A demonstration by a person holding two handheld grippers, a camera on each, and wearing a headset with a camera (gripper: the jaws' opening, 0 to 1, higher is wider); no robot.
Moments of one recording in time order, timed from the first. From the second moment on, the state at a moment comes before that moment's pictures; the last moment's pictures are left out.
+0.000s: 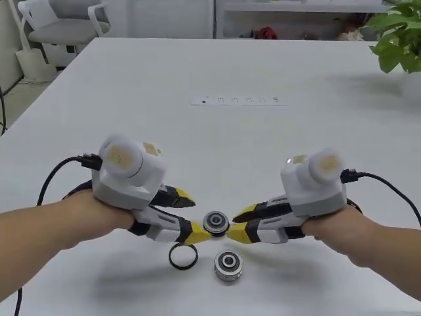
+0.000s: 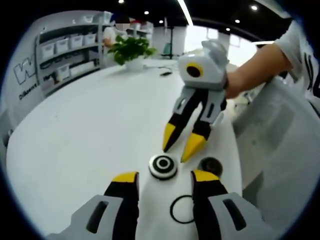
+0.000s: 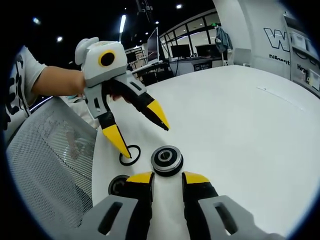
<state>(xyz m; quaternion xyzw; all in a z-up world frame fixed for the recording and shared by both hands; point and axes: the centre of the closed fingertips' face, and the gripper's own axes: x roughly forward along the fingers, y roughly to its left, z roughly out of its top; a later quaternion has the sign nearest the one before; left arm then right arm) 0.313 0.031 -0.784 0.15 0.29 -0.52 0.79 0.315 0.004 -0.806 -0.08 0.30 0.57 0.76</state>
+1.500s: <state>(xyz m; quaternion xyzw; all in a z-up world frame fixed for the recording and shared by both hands) 0.319 0.009 -0.796 0.17 0.28 -0.50 0.80 0.314 0.014 -0.808 -0.08 0.29 0.57 0.77</state>
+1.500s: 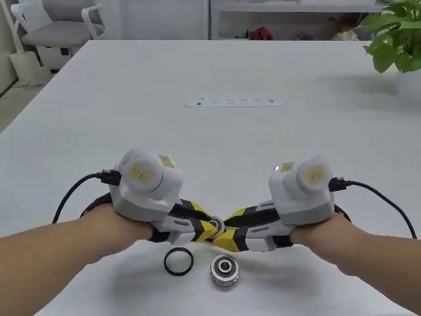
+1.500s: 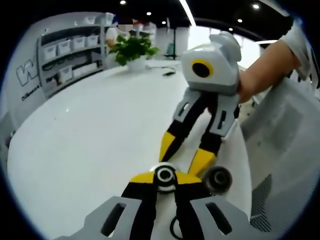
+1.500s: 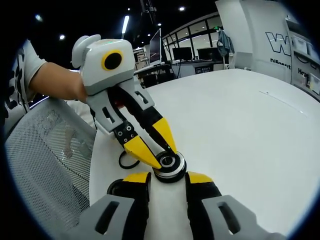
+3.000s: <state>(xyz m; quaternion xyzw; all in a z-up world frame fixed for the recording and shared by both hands) 0.321 0.011 -0.796 0.18 0.28 -0.49 0.80 0.318 0.000 -0.807 -0.05 0.32 0.54 0.78</state>
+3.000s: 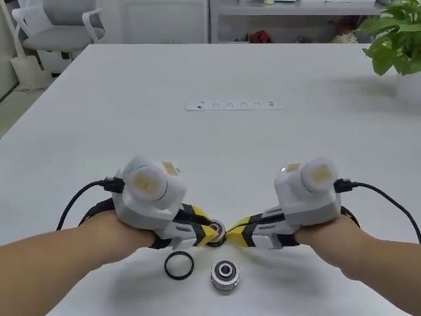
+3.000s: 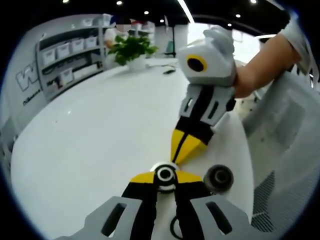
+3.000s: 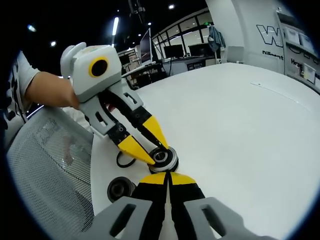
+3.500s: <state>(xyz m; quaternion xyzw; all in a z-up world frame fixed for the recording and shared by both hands) 0.321 0.012 -0.796 0.18 0.28 -0.49 0.80 0.321 -0.001 -0.804 -0.02 0.33 0.53 0.78</state>
